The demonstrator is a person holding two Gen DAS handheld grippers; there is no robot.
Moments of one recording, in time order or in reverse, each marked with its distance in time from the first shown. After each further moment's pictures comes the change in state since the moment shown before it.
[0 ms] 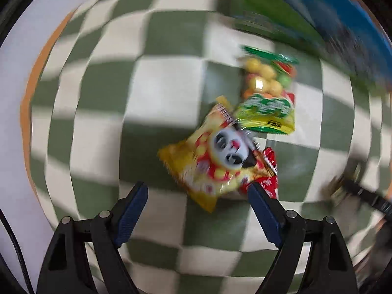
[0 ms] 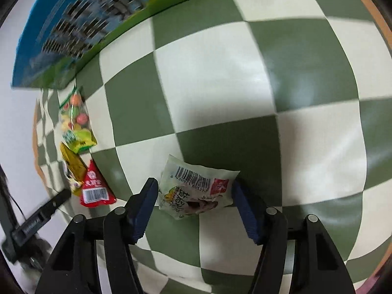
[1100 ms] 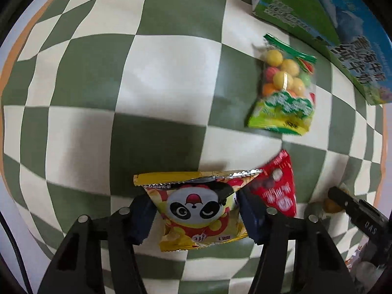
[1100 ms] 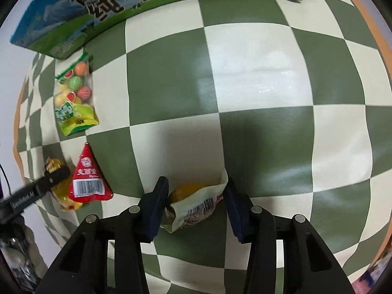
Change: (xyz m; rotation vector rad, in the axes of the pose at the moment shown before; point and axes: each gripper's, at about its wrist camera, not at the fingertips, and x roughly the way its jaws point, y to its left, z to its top) left arm 0.024 0.044 -0.028 -0.114 0.059 -0.198; right arm 0.017 0.053 -0.035 -0.051 -0.054 -0.122
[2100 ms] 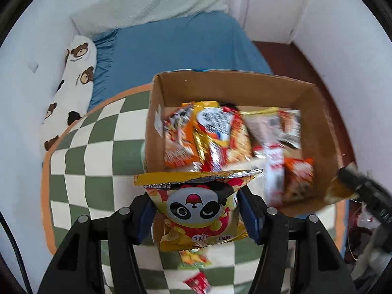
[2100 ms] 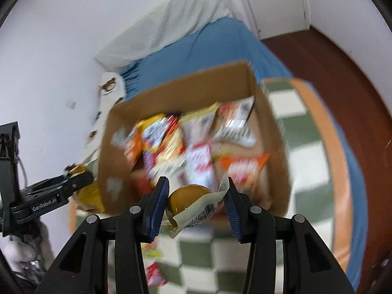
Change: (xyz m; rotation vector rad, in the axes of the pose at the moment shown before) left arm -0.173 -0.154 0.222 0.238 -0.284 0.058; right arm -0.210 -0.021 0.208 -0.030 -0.409 0.144
